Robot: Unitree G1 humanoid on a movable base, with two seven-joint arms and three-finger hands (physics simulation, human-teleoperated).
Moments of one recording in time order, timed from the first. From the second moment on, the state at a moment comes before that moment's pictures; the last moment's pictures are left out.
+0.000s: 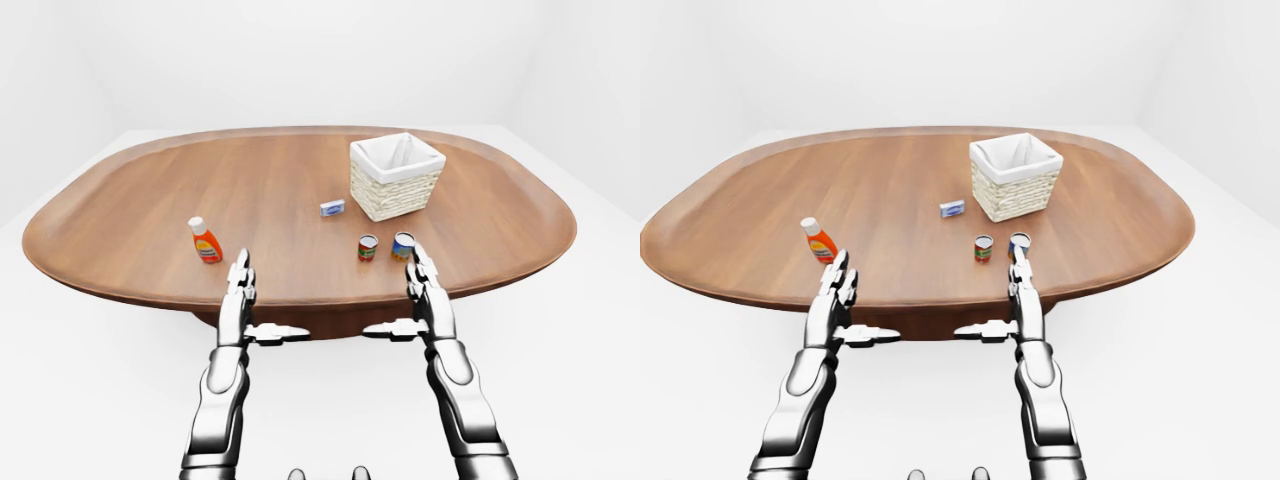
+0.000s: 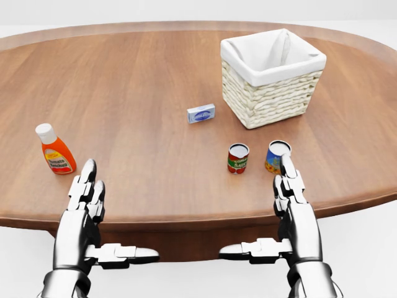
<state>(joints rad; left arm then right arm) 0.00 0.01 0.01 -0.01 -0.01 0.01 -0.02 0.00 -0.01 -0.01 -0.01 0.01 0.01 0.01</state>
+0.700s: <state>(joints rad) -0.07 0.10 0.24 -0.34 -0.23 0.09 0.06 0.08 -0.05 -0.33 -0.64 0.11 0.09 0.03</state>
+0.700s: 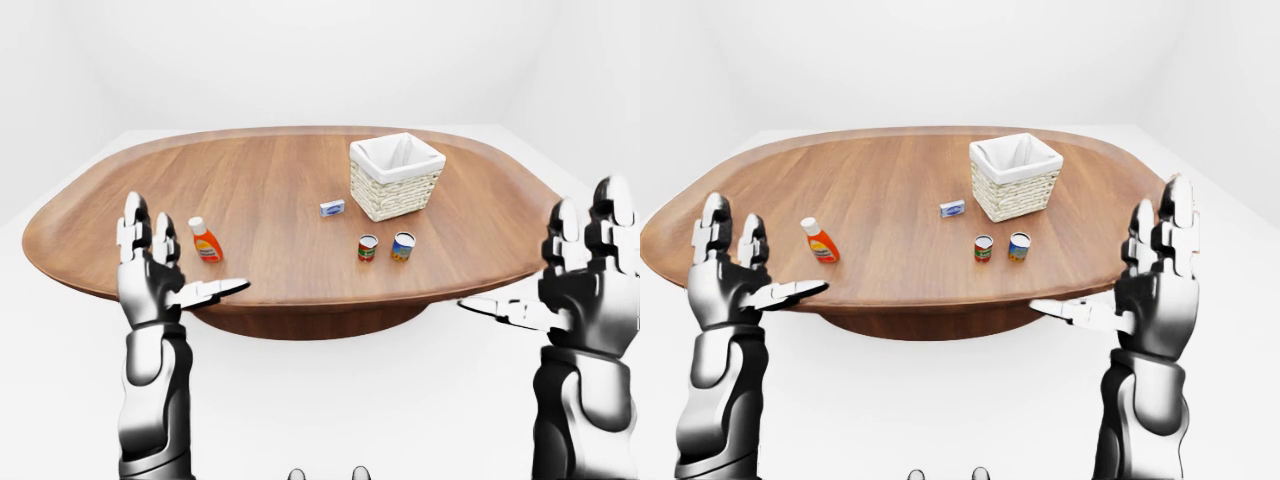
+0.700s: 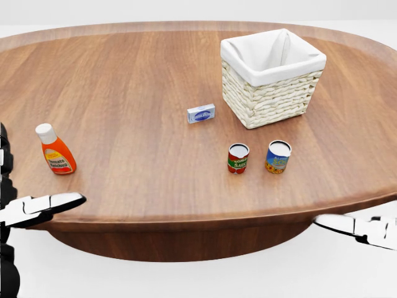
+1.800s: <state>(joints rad) -0.13 0.24 0.48 -0.45 -0.52 0.09 0.32 0.19 -0.19 -1.14 -1.04 0.76 0.09 -0.02</state>
